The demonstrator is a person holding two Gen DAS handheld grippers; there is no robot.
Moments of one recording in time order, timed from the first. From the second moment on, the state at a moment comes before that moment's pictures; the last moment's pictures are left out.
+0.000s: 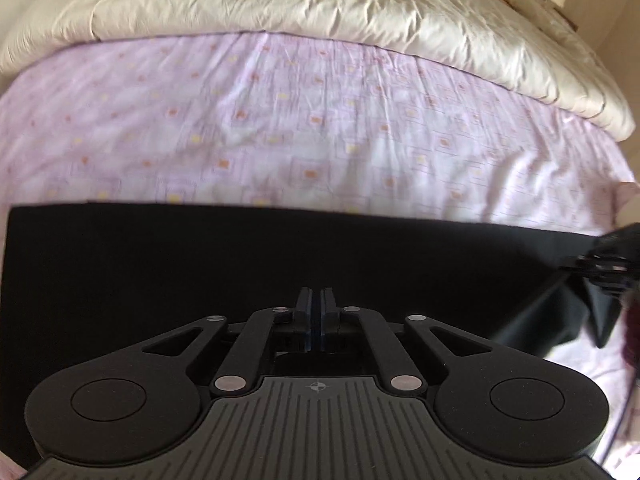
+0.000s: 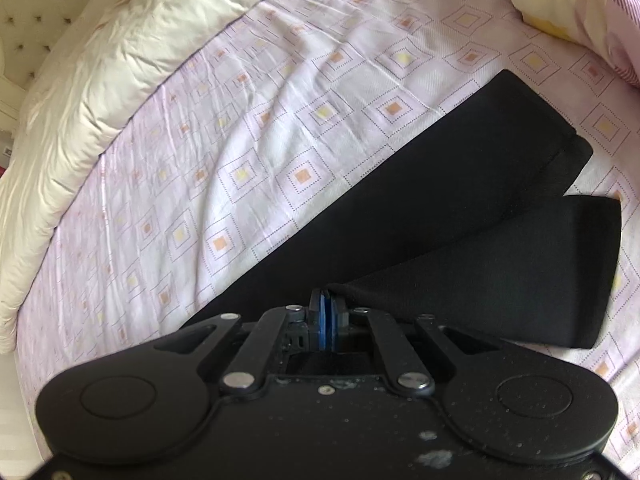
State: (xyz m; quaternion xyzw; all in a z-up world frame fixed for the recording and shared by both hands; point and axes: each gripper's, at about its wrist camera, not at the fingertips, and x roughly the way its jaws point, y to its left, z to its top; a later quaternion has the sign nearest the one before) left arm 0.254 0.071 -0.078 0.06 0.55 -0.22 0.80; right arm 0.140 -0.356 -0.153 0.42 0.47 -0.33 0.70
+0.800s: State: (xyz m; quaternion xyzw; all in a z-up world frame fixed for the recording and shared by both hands) left arm 0.186 0.068 -0.116 0.25 0.53 -0.31 0.75; right arm 0.129 -0.350 -0.142 0.41 0.47 -0.32 0.71
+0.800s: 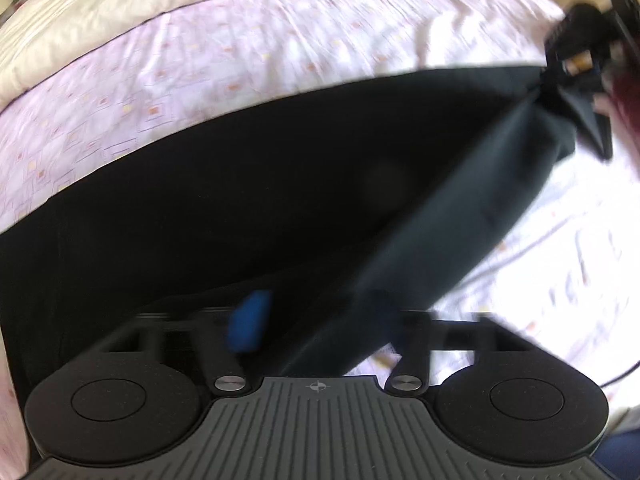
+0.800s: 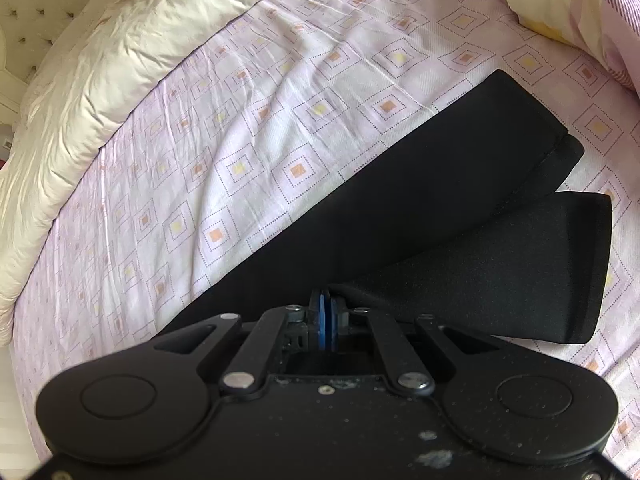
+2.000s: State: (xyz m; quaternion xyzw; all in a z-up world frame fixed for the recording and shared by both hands) left arm 0.341 0.002 -0.161 0.25 0.59 -0.28 0.71; right arm 0.073 -0.393 -0.095 0.36 0.44 -0.35 0.74
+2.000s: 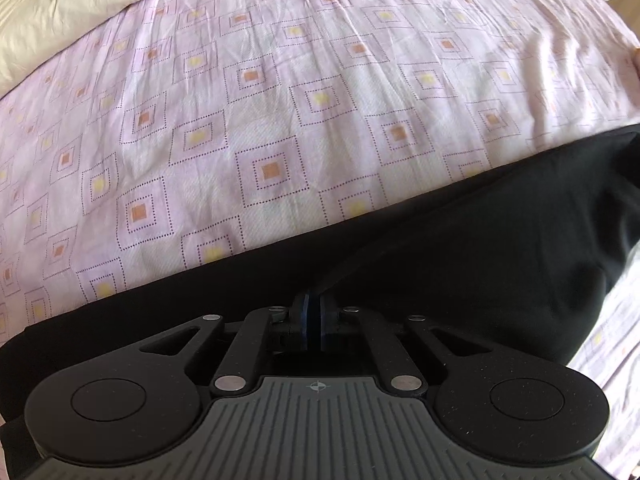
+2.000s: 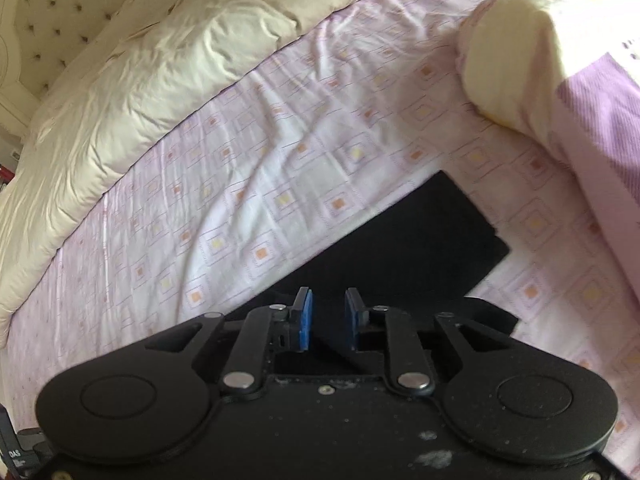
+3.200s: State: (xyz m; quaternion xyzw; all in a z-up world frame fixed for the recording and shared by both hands) left arm 0.346 0.002 -0.164 0.25 0.59 -0.28 0.71; right arm 0.073 -0.414 -0.117 0.24 0.47 -0.40 0.75
